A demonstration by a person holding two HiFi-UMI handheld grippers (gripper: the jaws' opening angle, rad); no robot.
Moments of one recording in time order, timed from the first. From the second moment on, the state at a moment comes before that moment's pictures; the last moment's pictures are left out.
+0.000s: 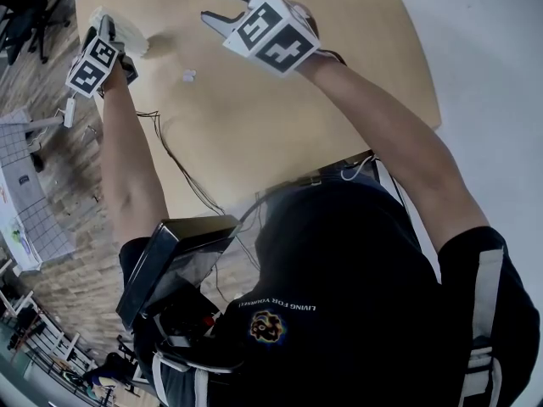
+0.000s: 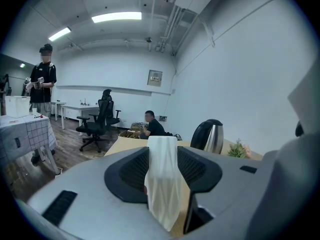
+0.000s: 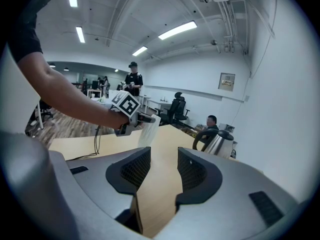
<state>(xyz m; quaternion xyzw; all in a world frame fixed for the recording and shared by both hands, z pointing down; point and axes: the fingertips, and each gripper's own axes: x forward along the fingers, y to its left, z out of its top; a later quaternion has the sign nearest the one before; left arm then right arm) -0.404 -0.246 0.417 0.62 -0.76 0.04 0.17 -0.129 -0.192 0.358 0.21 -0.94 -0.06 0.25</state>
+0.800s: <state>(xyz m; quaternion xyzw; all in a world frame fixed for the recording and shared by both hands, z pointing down) -0.386 -0.205 0.413 0.64 -0.76 0.06 0.14 -0.142 -0.173 0.354 0.19 -0.95 -0.07 0.25</state>
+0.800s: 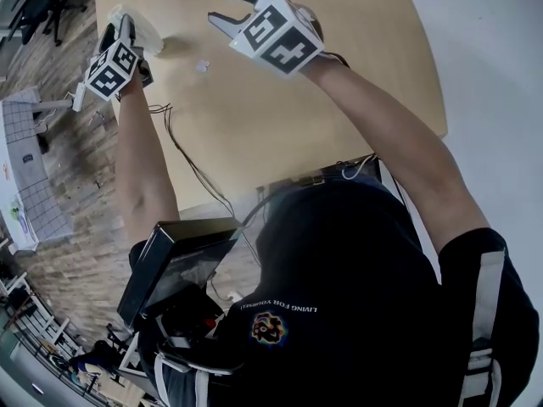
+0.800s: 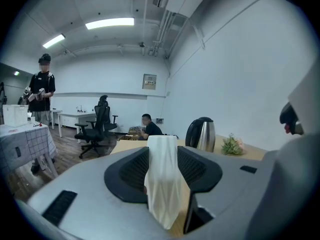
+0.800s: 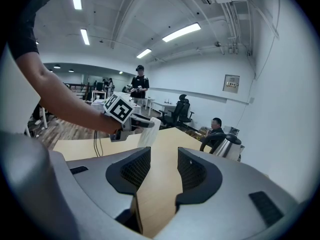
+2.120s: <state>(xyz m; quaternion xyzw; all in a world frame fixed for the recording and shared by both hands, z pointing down) -0.383 -0.157 0.429 0.63 -0.76 0.09 0.12 -0.161 -0.167 0.362 0.15 -0.95 -0.08 0.25</state>
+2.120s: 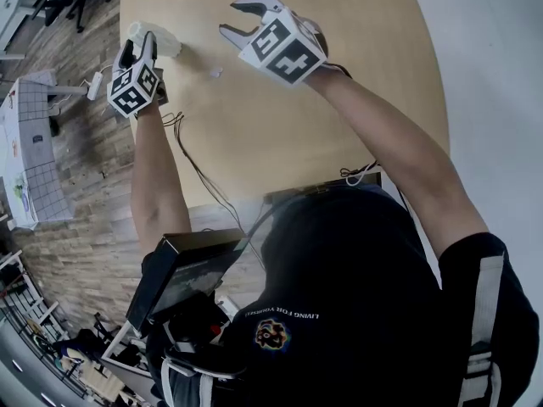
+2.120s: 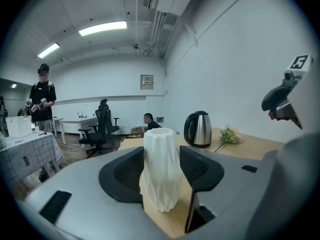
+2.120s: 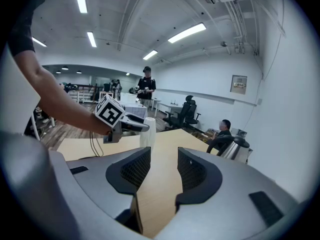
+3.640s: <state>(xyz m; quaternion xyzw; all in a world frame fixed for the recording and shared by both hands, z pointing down) -0.282 -0.165 0.456 0.66 -0.70 0.24 0.10 -0.083 -0.219 0.383 0.17 -0.96 -0.04 0.23</state>
